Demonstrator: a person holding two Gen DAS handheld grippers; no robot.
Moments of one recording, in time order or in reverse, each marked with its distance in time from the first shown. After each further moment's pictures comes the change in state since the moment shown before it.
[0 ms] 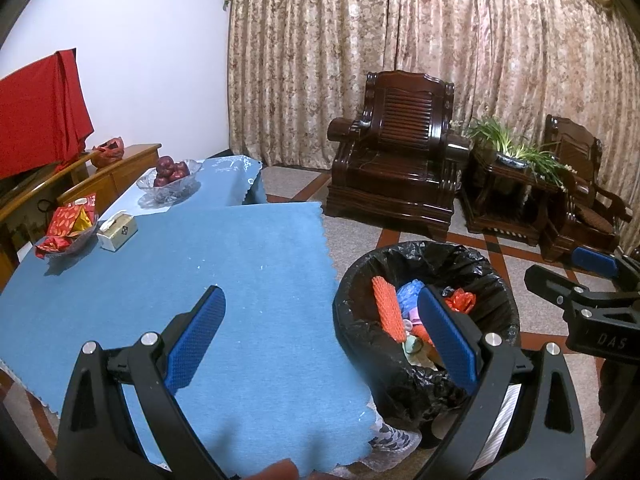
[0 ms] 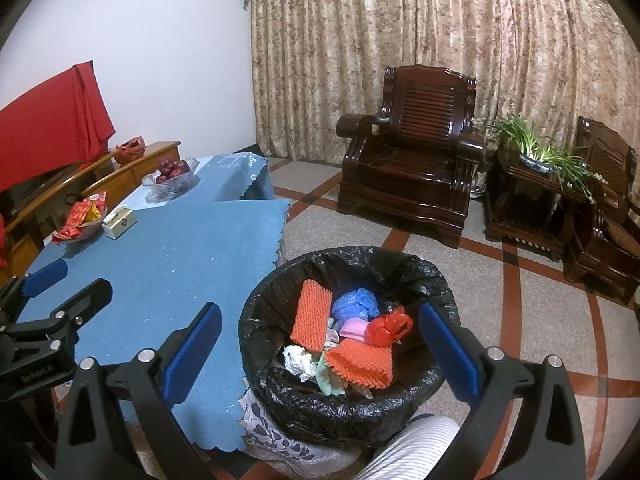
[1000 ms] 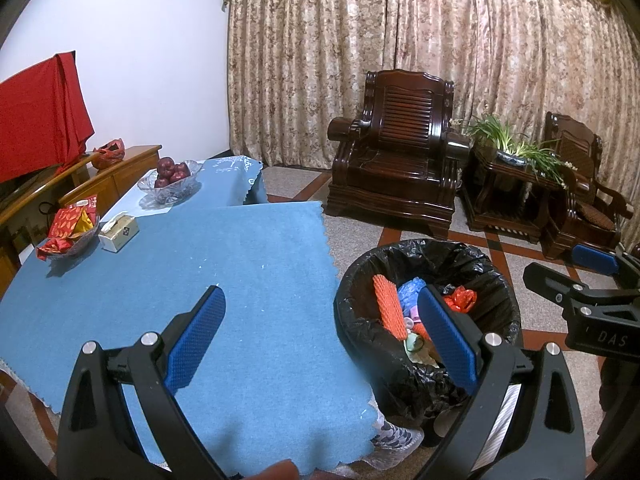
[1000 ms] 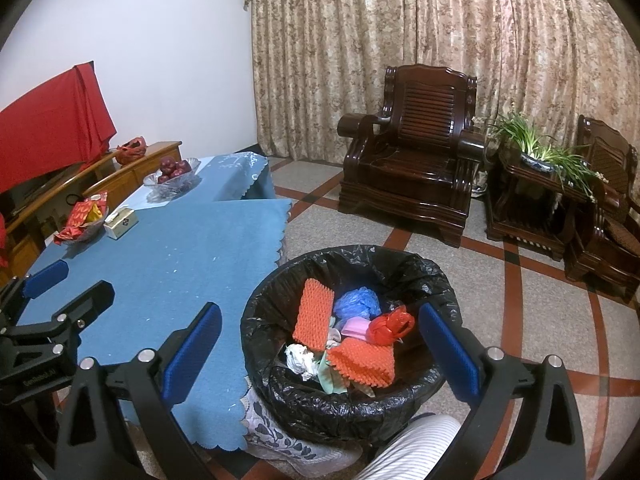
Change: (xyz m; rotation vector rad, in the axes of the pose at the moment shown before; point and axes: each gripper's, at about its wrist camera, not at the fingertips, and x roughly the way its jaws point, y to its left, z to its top) left arm 0.000 0.002 -0.001 0.005 0.000 0.005; right arm 0.001 0.000 0.001 -0.001 0.001 0.003
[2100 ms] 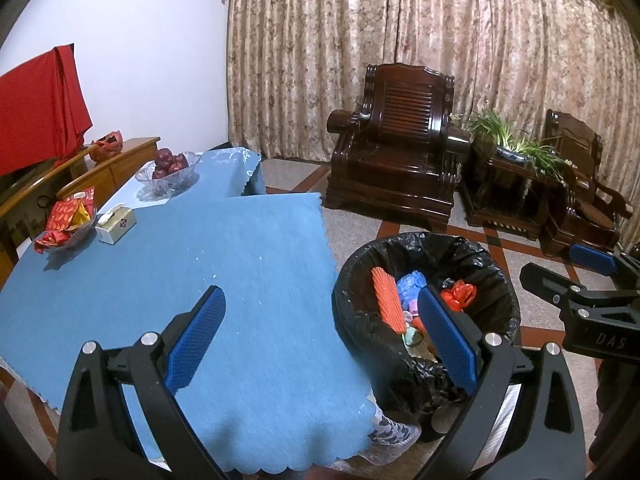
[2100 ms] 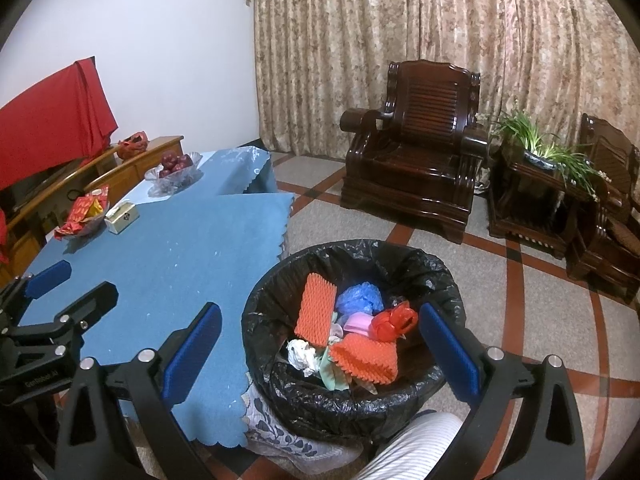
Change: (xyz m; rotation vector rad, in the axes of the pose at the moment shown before) left arm 0.000 0.004 -0.013 -0.005 0.013 -0.003; right arm 0.002 0.006 -0.006 -0.004 0.016 0.005
